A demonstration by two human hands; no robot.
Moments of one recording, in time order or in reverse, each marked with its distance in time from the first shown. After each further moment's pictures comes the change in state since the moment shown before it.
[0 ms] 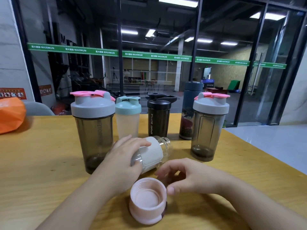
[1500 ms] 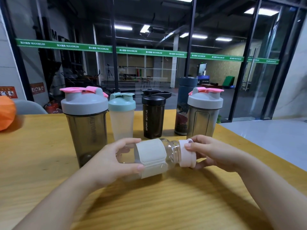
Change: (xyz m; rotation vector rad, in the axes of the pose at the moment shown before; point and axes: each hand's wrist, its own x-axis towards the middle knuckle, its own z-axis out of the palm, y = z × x) left_hand 0.002 -0.023 -0.003 -0.422 -0.152 -0.173; right_hand -0.019 0.034 -0.048 0.447 0.298 0.332
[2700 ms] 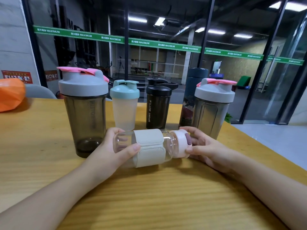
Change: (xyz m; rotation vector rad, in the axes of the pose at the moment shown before) left_hand 0.000 -0.008 0.025 -0.080 0.216 -0.163; right_hand 0.036 0.032 -0.006 0.306 -0.245 -0.214
